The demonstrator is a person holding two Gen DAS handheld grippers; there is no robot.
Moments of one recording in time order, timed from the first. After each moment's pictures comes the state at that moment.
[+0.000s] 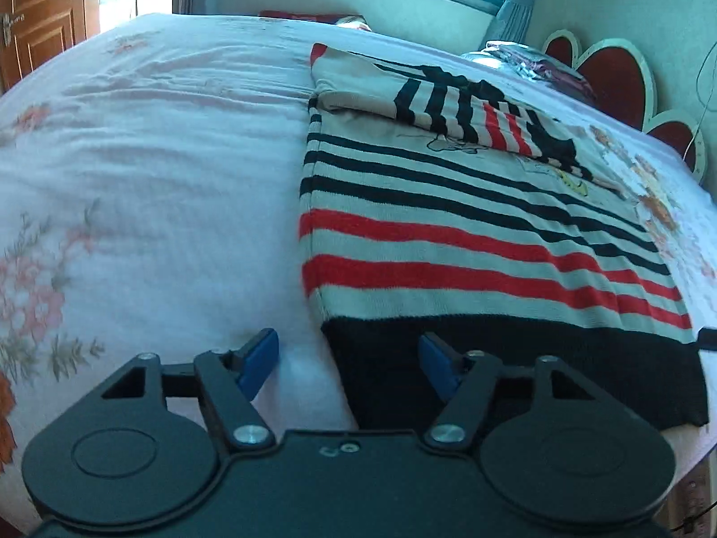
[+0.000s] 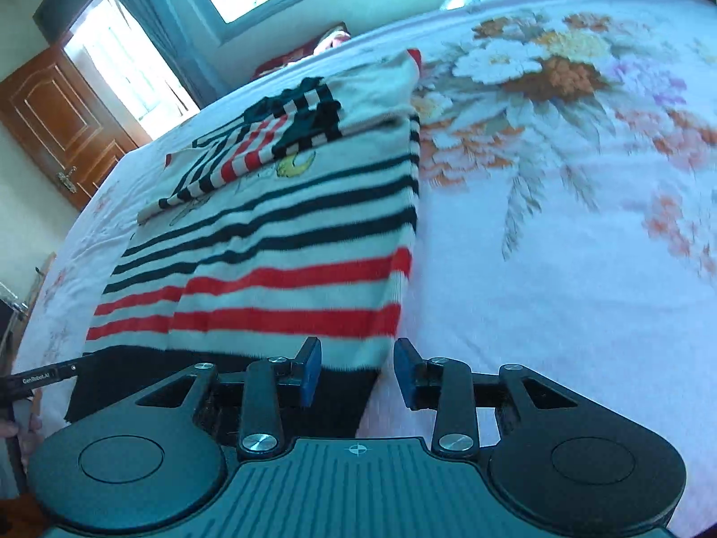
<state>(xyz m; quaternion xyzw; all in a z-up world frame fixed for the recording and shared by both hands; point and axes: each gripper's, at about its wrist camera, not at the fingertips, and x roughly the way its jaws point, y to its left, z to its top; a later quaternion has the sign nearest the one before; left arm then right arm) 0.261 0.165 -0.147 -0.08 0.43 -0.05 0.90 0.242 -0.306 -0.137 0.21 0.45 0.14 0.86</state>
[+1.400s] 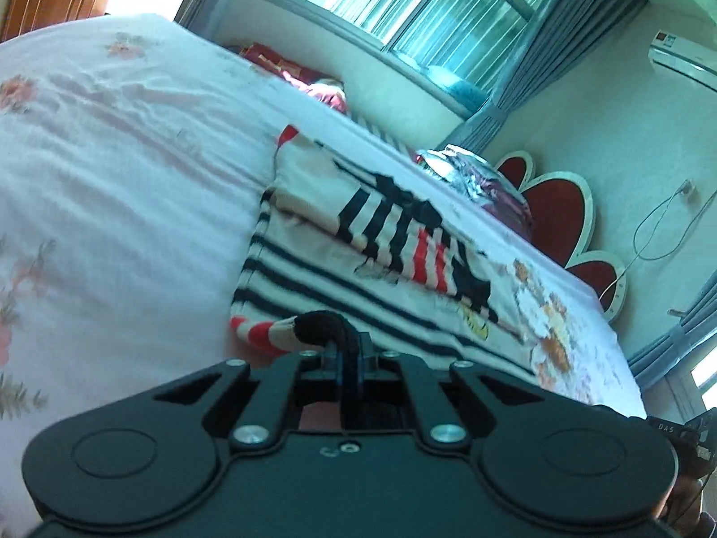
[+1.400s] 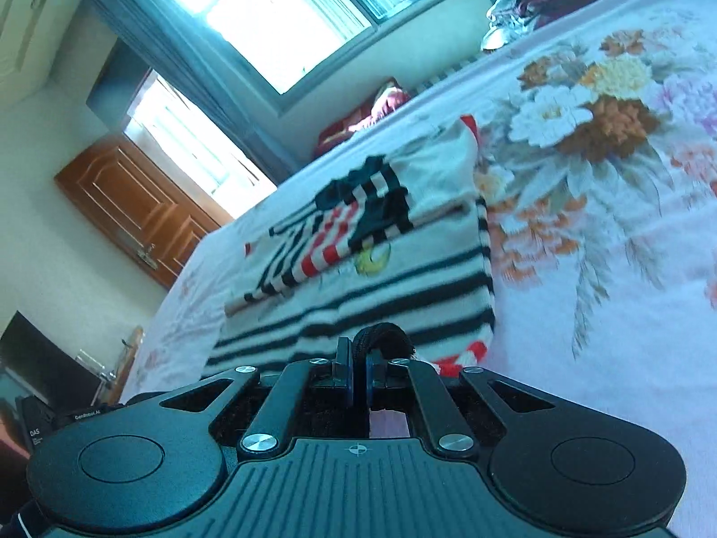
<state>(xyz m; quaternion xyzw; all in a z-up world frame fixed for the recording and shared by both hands) 0.293 0.192 -0.094 -0.25 0.33 -0.10 0.90 0.284 -0.328 -0.091 0.31 0.34 0.21 0.86</state>
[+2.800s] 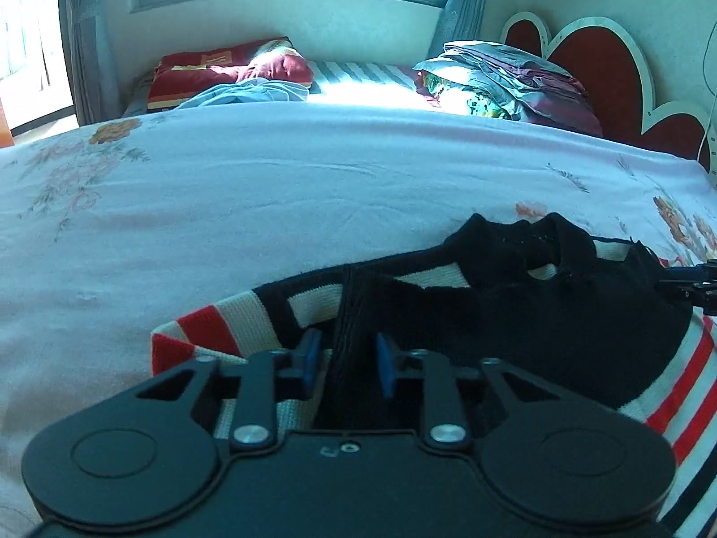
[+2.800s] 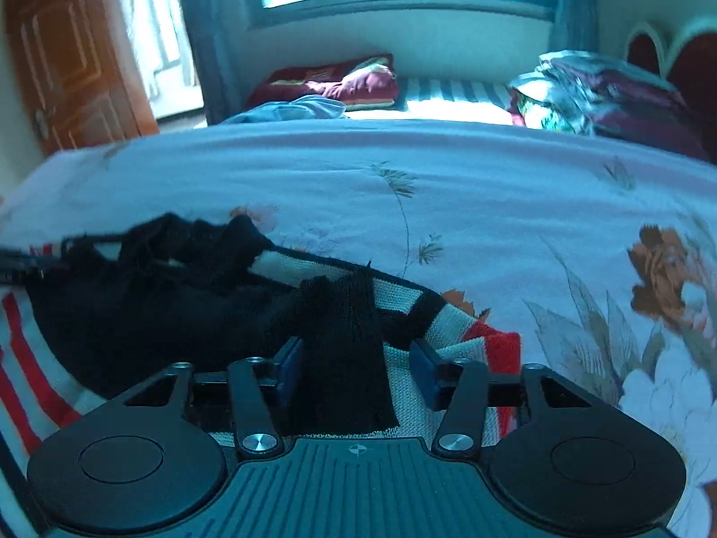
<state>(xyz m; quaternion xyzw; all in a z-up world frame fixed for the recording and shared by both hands) 0.660 0.120 -0.152 0.01 0.41 -0.11 0.90 0.639 -0.254 -0.153 0.00 0.39 0.16 0.91</state>
